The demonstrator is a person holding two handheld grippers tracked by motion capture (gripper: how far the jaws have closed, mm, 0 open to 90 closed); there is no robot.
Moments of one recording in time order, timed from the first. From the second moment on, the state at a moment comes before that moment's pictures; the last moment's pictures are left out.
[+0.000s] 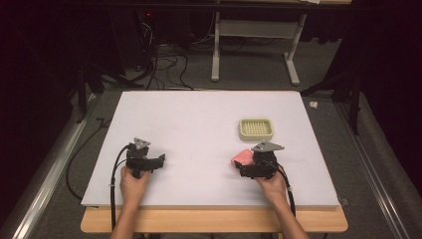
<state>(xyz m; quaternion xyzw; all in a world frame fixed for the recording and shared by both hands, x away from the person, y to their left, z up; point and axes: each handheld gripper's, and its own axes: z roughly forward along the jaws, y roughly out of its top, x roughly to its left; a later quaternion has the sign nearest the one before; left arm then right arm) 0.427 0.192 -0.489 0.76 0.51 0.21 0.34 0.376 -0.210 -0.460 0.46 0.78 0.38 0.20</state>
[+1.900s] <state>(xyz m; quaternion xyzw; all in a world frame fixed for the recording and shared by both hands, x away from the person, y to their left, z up) 0.427 0.192 -0.489 0.76 0.51 0.22 0.33 0.387 -0.199 -0.477 0.47 0.79 0.34 0.19</state>
